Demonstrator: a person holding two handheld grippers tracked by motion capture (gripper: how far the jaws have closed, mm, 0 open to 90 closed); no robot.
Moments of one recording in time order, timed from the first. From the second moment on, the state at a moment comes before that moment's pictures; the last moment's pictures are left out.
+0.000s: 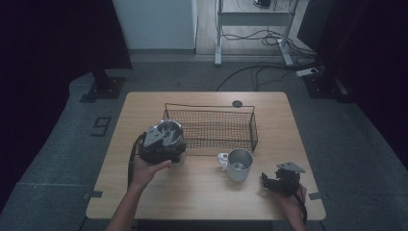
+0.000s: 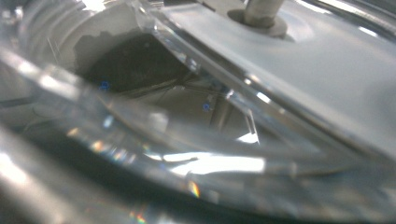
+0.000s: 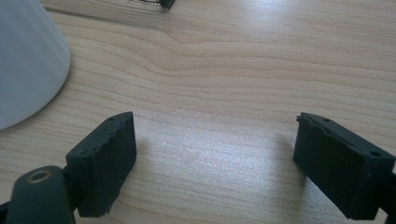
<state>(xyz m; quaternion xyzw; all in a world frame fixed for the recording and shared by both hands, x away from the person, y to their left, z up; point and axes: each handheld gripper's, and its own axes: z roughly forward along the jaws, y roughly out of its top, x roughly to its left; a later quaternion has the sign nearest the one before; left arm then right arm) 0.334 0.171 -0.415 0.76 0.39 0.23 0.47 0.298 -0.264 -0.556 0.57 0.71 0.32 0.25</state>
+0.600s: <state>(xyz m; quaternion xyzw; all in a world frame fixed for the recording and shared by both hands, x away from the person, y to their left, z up) 0.345 0.174 -0.409 0.75 0.40 0.23 0.47 0.298 -0.264 -0.556 0.57 0.71 0.32 0.25</state>
